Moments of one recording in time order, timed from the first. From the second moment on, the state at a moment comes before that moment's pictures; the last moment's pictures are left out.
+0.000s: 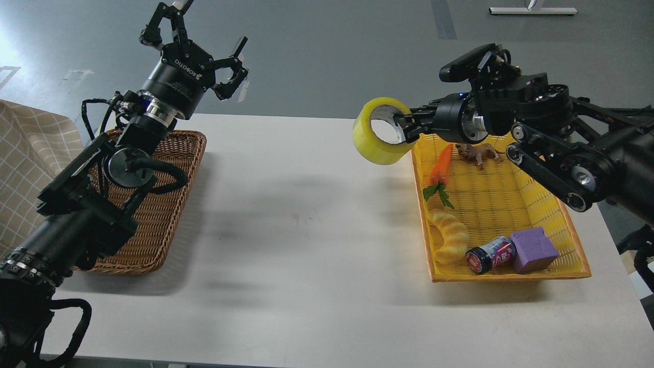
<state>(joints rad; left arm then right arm) -0.66 0.33 -1.06 -0.96 0.12 -0.49 -0.25 1.13 -0.23 0.41 0.91 -1.94 0.49 0.16</state>
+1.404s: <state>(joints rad) -0.67 0.31 -1.06 -0.96 0.12 -0.49 -0.25 1.08 0.00 0.24 0.67 -1.95 0.49 0.17</state>
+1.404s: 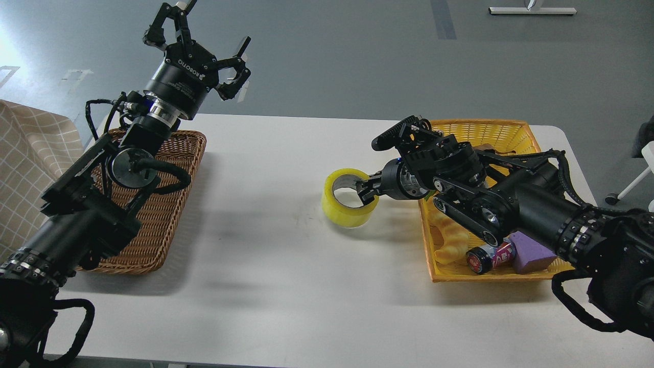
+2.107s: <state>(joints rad) -0.67 0.32 -1.06 -0.96 0.12 -0.49 -0.25 1.06 0.00 0.24 0.67 -1.94 0.49 0.17</state>
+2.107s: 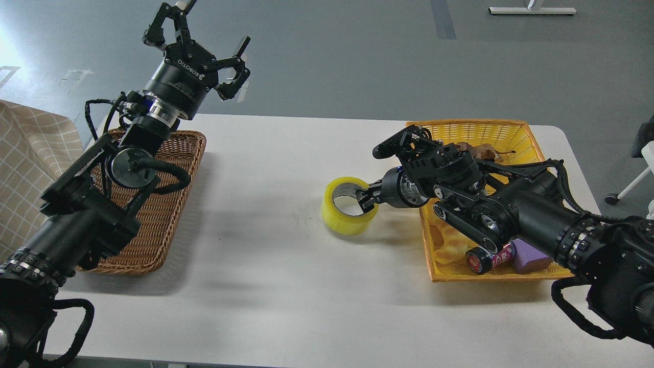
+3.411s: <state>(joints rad) -0.66 0.32 -1.06 -0.96 0.12 -0.49 -0.25 1.09 0.00 0.26 0.70 -1.94 0.49 0.17</state>
